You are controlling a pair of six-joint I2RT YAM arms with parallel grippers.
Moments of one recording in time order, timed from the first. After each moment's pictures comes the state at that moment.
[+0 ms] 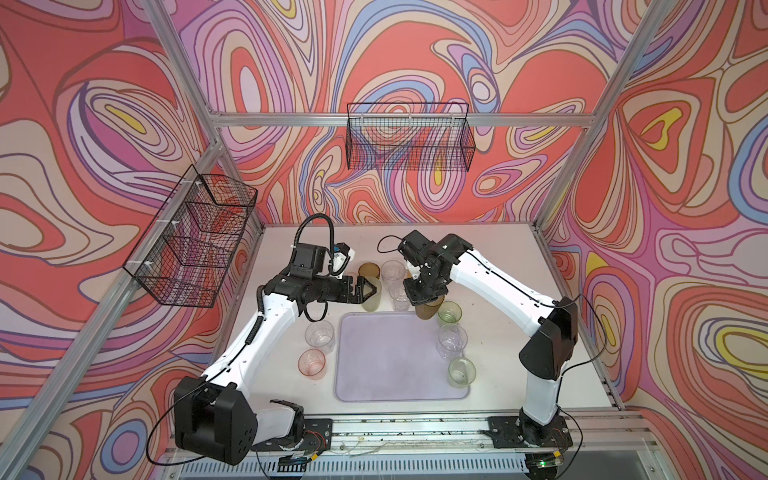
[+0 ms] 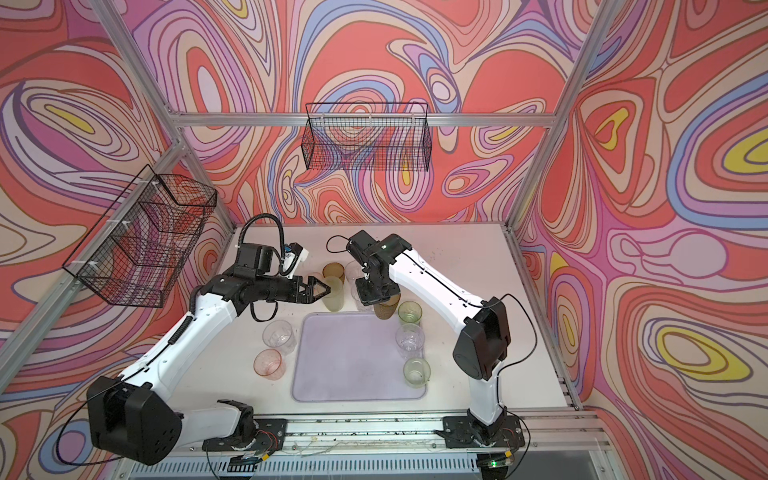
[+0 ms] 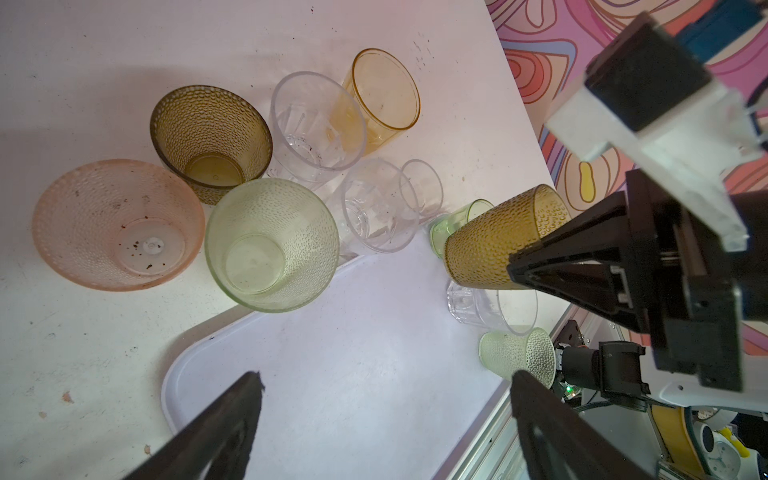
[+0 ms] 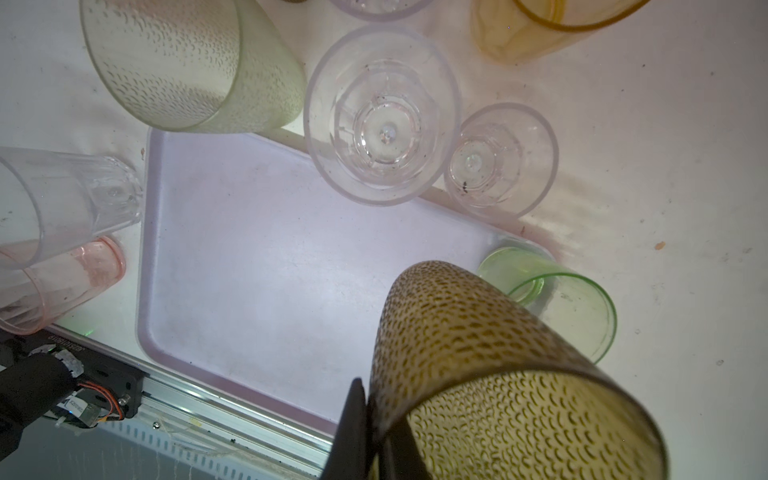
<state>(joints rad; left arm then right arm) -0.24 1.30 1.10 -0.66 0.59 -0.21 0.74 1.90 1.89 -1.33 -0.04 0.43</state>
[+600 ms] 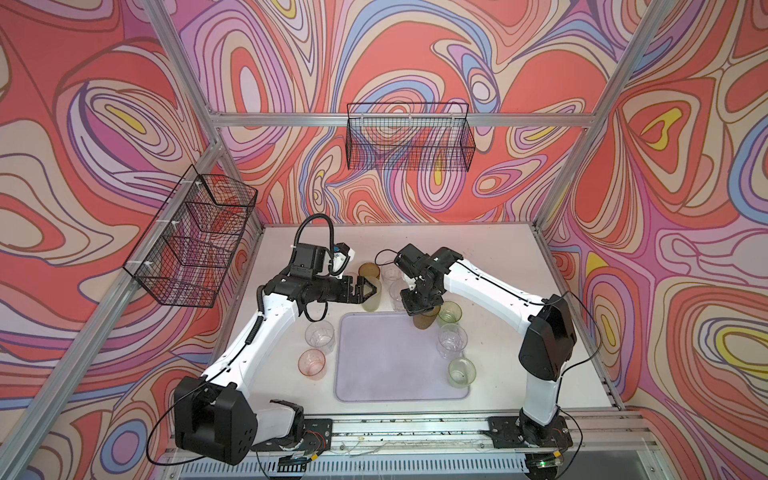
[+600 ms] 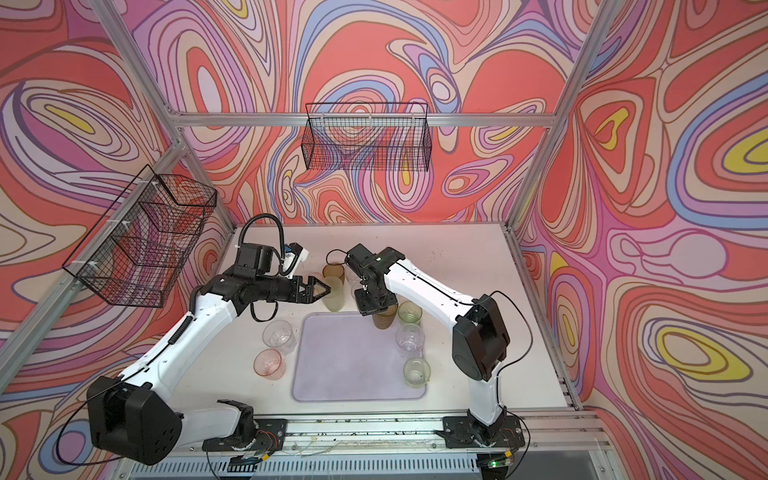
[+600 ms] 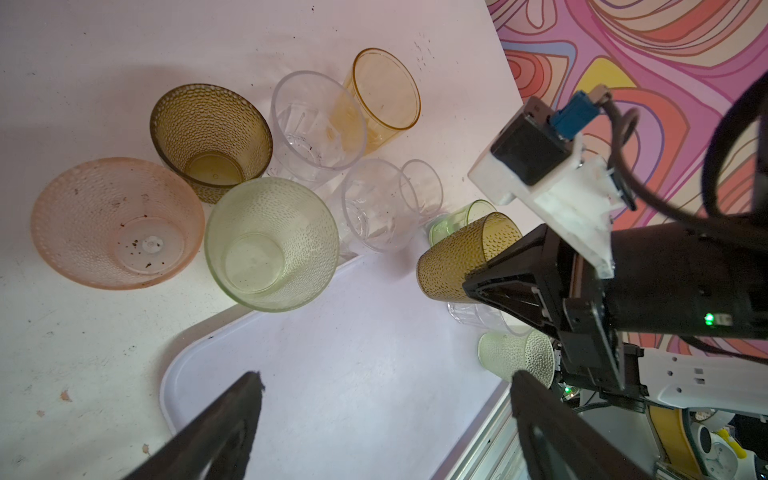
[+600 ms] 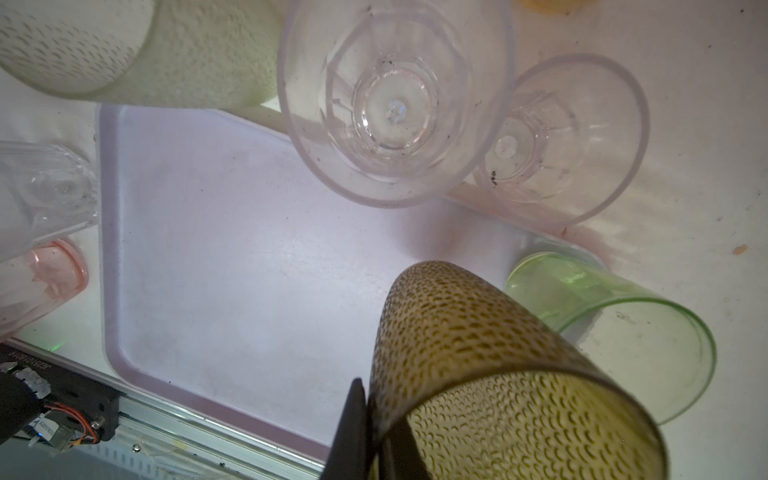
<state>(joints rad) -0.24 1.30 1.10 -0.66 0.59 -0.22 0.75 1.90 1.72 -1.19 -0.05 0.45</state>
